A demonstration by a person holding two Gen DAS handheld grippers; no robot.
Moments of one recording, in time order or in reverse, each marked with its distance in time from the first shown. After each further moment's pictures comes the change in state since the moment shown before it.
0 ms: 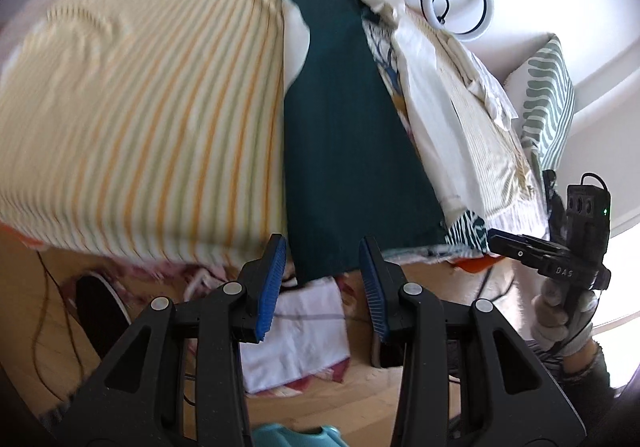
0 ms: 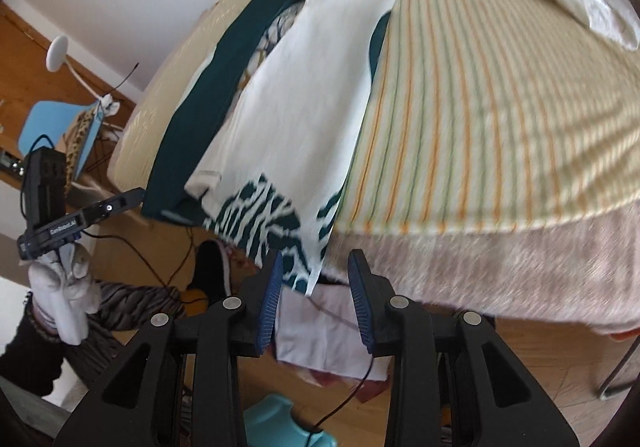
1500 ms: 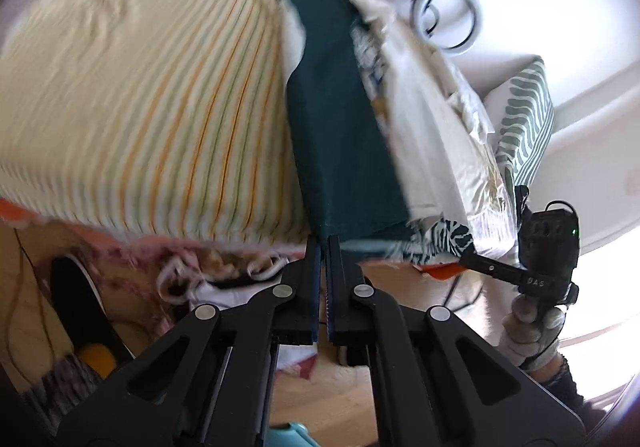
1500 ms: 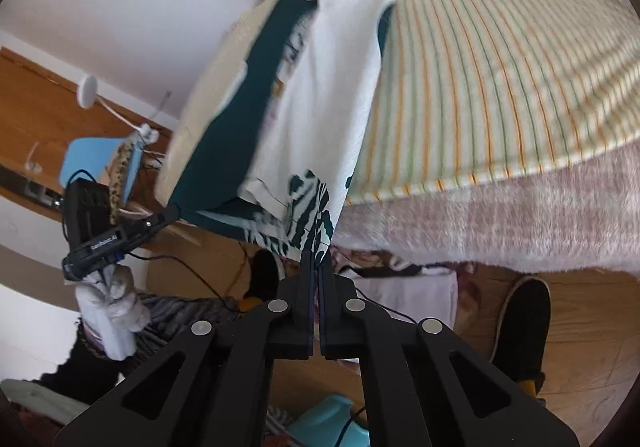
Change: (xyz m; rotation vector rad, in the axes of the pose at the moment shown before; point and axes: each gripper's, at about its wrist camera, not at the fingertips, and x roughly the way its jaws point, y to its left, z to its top) left arm -0.006 0.010 -0.006 -0.088 0.008 -0.110; right arm -0.003 -0.015 -0.030 0.134 0.006 0.164
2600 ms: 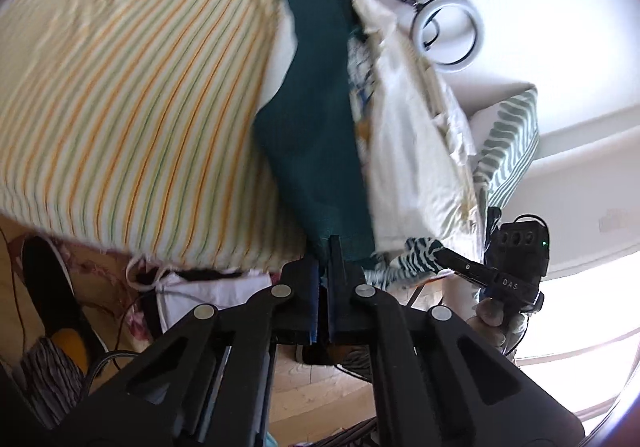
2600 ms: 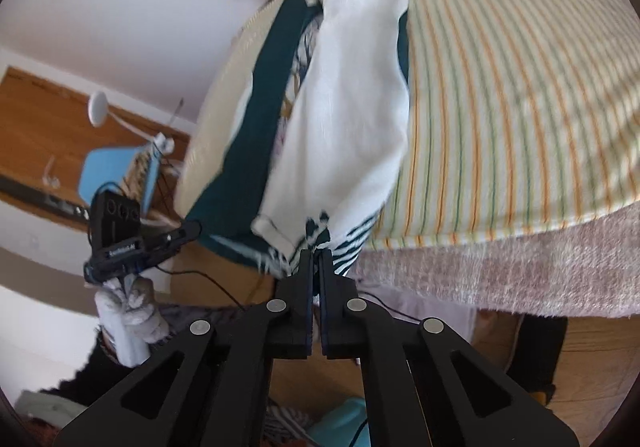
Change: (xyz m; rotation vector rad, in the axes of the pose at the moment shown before) left arm -0.012 -0.010 0.038 -0.081 0.007 -0.091; right arm -0.001 0.001 0.040 0.072 -0.039 0.154
